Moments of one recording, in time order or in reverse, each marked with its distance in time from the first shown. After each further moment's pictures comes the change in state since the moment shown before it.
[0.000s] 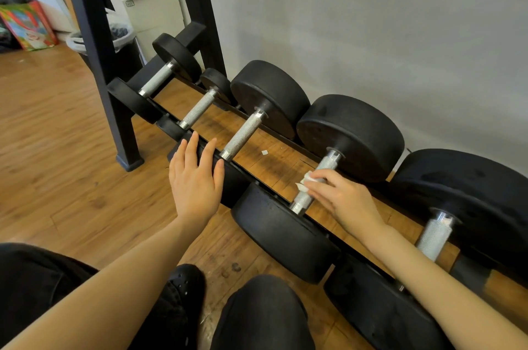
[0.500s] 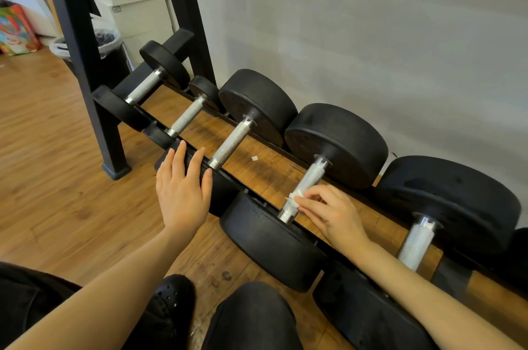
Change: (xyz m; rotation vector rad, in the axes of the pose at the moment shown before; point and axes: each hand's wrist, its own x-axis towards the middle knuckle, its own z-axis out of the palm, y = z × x) left_hand 0.000 0.000 0.000 -0.010 0.010 0.006; right_hand -0.018 0.008 0.019 0.081 0.205 -0.054
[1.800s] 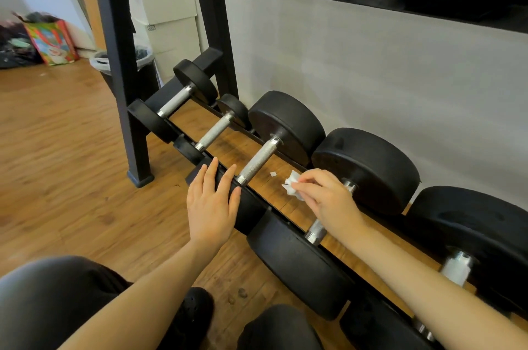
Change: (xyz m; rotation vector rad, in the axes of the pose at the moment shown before) left_hand 0.003 -0.005 -0.012 -0.023 -0.108 0.021; right_hand 0.093 -0.033 0.005 0.078 -0.063 0.049
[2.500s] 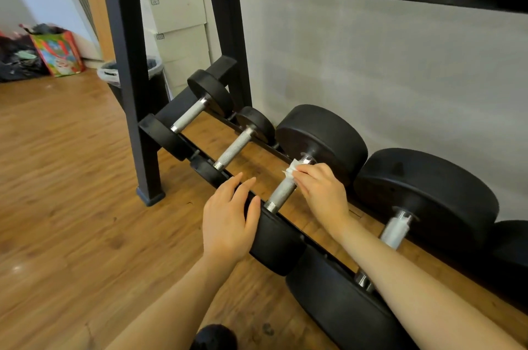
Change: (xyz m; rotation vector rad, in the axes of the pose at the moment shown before) left_hand 0.049 -0.035 -0.002 -0.166 -0.011 0.042; right_hand 0.092 0.021 0.095 -0.268 0.083 0.070
